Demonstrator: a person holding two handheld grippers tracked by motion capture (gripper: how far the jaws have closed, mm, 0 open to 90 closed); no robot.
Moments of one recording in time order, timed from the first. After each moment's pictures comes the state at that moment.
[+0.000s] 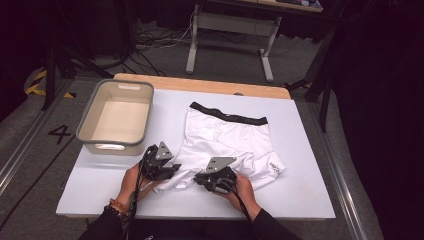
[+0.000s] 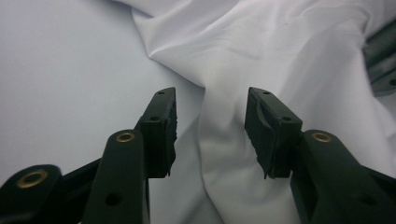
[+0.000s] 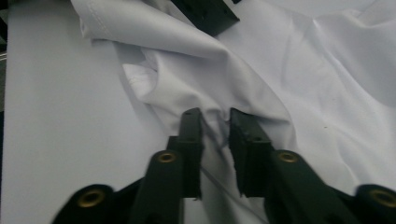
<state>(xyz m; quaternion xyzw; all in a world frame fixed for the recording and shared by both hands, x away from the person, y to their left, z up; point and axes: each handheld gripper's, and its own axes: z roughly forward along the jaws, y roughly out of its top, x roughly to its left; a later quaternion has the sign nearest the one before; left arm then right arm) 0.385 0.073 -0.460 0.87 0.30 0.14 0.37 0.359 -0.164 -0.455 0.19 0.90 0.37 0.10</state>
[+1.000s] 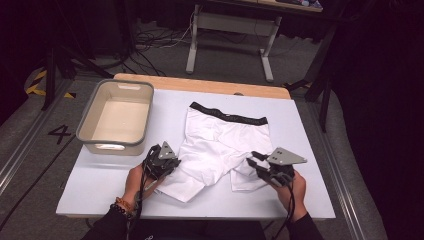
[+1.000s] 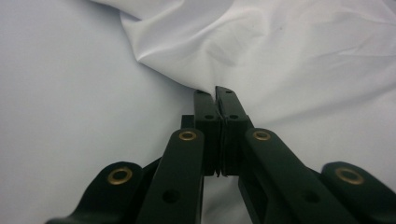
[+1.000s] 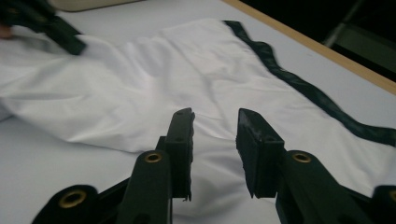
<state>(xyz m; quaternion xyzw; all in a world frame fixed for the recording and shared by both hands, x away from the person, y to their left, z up) 0.383 0.068 -0.456 0.86 0.30 0.15 0.38 0.351 -0.310 -0.400 0.30 0.81 0.42 0.28</state>
